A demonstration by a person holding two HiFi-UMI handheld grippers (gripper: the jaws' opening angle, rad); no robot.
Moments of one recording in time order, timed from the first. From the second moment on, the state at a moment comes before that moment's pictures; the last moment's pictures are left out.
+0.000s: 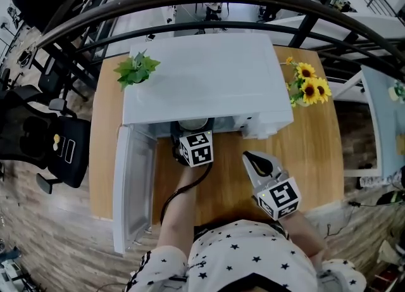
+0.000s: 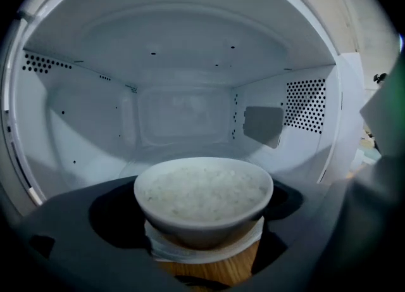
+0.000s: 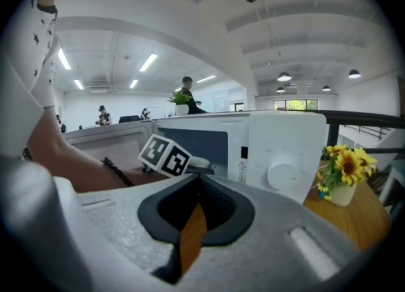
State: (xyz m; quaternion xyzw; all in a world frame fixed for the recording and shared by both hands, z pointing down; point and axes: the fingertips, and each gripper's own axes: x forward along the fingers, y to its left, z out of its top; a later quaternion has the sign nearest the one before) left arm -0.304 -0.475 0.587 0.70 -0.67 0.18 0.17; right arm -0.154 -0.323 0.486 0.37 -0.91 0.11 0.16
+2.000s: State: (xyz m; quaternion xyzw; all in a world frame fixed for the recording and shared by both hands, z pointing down) left arm -0.244 -0.334 0.540 0.70 -0.67 0.16 0.17; right arm -0.087 -0.222 0.464 0.34 -0.92 0.10 0.14
